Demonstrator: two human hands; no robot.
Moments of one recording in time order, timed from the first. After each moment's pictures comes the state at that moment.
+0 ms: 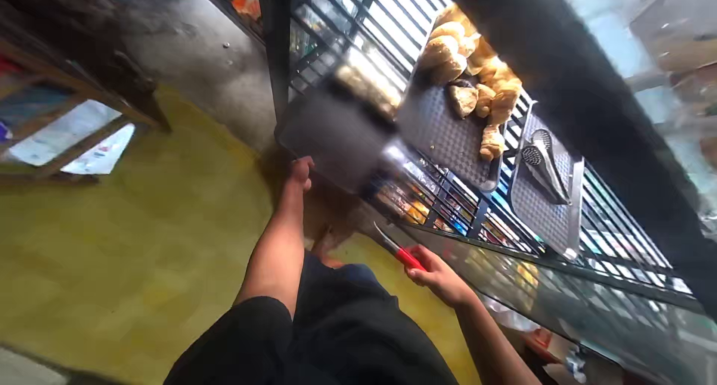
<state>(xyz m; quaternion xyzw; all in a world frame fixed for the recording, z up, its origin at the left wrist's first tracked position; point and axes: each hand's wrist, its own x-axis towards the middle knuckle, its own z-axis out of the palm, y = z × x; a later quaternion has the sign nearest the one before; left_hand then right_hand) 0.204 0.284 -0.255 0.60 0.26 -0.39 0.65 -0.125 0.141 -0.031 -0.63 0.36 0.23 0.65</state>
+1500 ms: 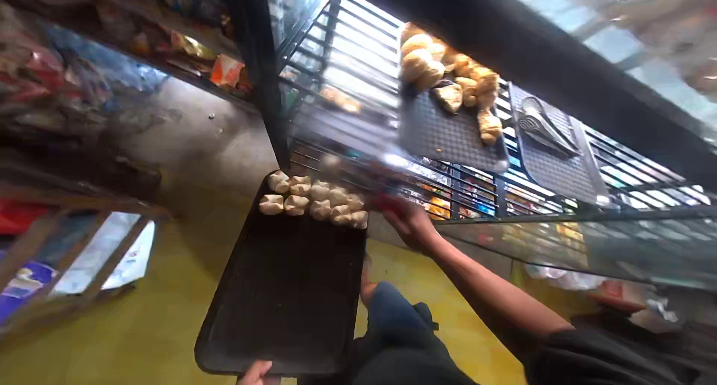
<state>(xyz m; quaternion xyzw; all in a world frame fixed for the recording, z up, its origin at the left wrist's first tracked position) 0.084 0.619 -0.175 0.51 0.27 -0.32 0.75 0.041 0.187 -0.076 -0.88 0.31 0.02 0.36</state>
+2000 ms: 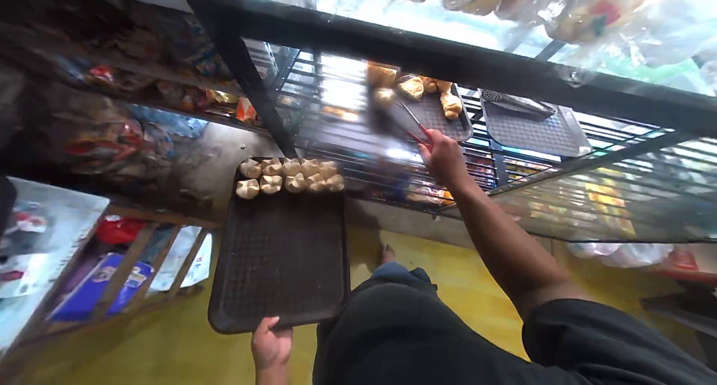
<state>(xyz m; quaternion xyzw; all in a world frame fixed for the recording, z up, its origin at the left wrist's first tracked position) 0.098 0.600 -0.103 0.53 0.24 -0.22 0.78 0.009 0.121 0.038 -0.87 0.46 -0.09 0.17</state>
